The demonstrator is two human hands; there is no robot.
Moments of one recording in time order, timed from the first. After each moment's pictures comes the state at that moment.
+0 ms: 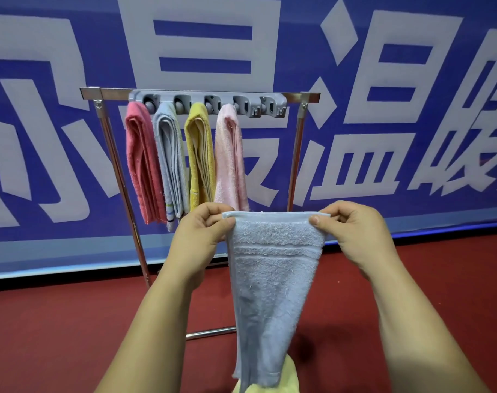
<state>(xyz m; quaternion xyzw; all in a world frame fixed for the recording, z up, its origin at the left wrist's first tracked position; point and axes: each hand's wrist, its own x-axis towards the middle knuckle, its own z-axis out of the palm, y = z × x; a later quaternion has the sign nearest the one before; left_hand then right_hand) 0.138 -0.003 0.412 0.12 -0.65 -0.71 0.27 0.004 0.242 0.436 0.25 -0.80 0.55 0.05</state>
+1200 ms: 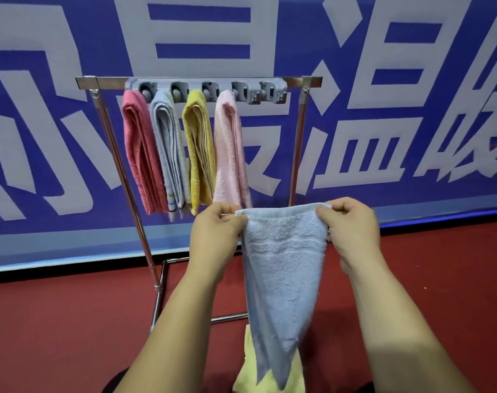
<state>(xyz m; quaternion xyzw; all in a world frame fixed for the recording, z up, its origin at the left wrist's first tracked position) 0.124 0.027 0.399 0.23 -0.69 -0.62 0.30 0.005 0.220 0.405 0.08 -0.75 0.66 0.05</state>
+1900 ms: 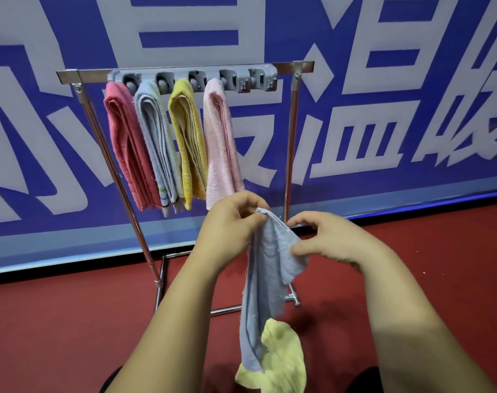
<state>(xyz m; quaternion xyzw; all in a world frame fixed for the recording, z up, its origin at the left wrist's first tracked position) 0.118 0.048 0.412 0.11 -0.81 -0.53 0.21 -0.003 0.243 0.397 0.28 -0.88 0.34 -0.19</state>
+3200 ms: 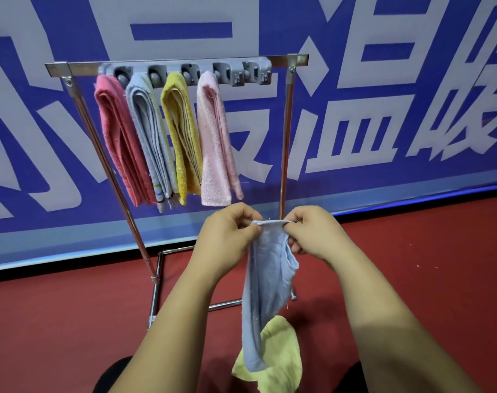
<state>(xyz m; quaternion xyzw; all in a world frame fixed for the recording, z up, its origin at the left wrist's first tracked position) 0.123 0.050 0.382 0.13 -0.83 -0.50 0.19 0.011 0.217 0.385 0.21 -0.88 0.42 -0.12</state>
